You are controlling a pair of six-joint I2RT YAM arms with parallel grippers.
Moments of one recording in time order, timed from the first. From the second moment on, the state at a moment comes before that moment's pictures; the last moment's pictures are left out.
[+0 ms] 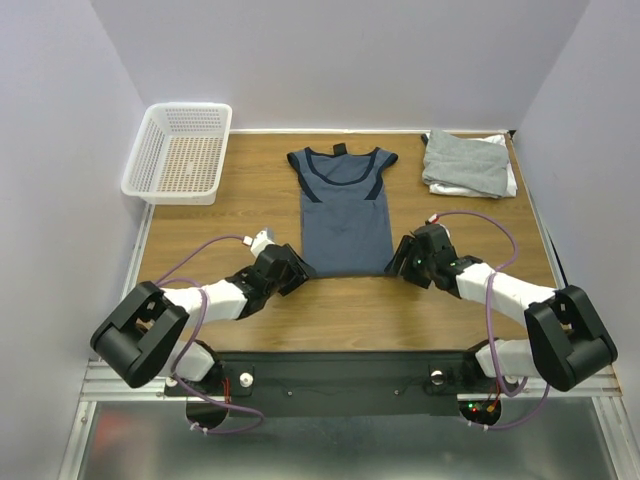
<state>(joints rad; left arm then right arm) -0.69 1.33 0.41 0.23 -0.15 -1.12 0.45 1.30 0.56 -0.13 0.04 0.80</state>
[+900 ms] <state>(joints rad) -0.69 1.46 0.53 0.18 -0.15 -1.10 0.45 1.43 0.59 -0.02 0.05 0.81</state>
